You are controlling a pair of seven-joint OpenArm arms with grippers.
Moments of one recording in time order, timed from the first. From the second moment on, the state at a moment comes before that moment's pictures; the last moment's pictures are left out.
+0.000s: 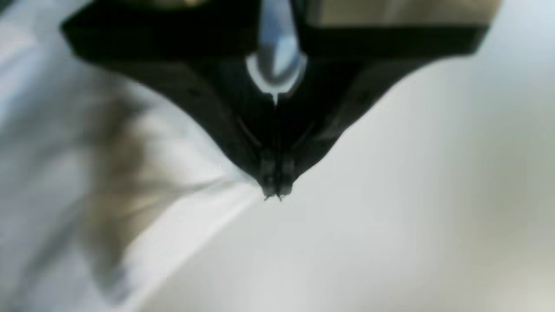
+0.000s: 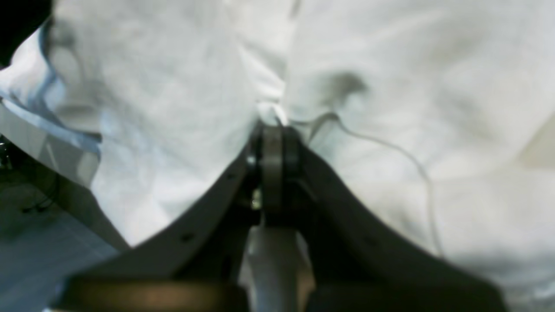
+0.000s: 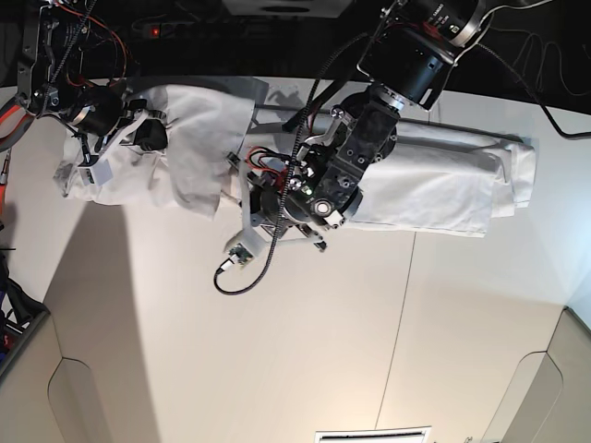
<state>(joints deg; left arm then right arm) -9.6 1.5 28.5 71.8 -0.1 -12.9 41.5 -14.8 12.6 13.1 83.0 37.8 27.5 -54.5</state>
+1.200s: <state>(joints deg) -13.4 -7.1 3.7 87.1 -6.8 -13.1 41.7 -14.4 12.6 14.7 108.2 47.9 30.2 -58.2</state>
